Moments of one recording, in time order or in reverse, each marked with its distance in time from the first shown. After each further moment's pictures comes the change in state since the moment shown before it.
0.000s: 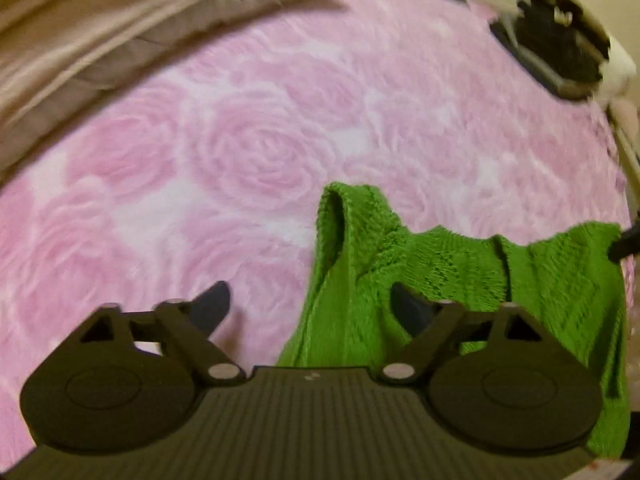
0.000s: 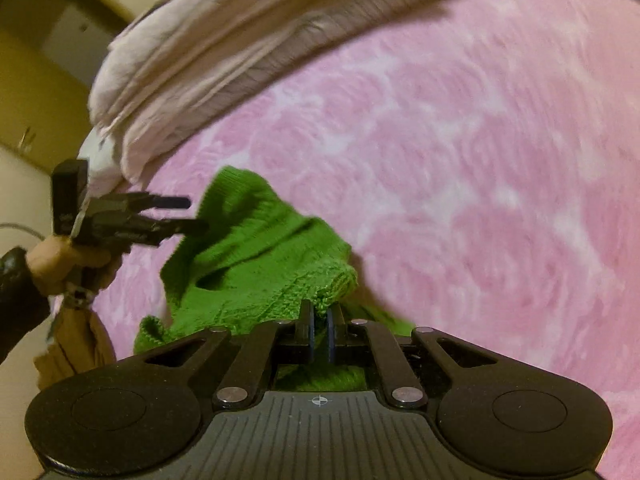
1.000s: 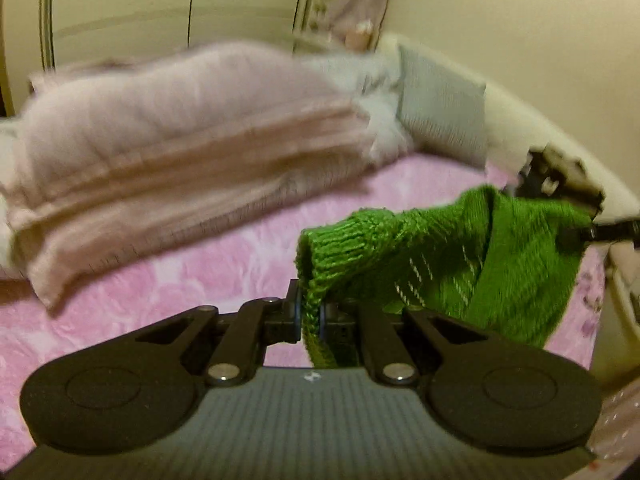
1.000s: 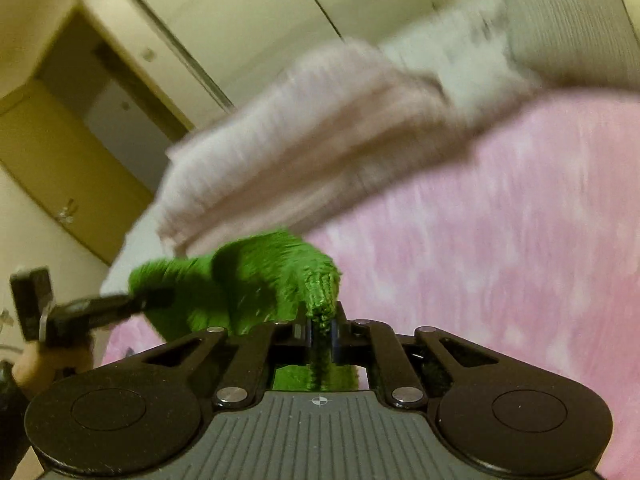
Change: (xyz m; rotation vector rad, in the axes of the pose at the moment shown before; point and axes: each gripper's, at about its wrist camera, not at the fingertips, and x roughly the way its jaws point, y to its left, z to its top) left arm -0.263 -0.087 -0.011 -0.204 -0.454 0.185; right arm -0.166 0.072 0.059 -0.151 -0.386 0.073
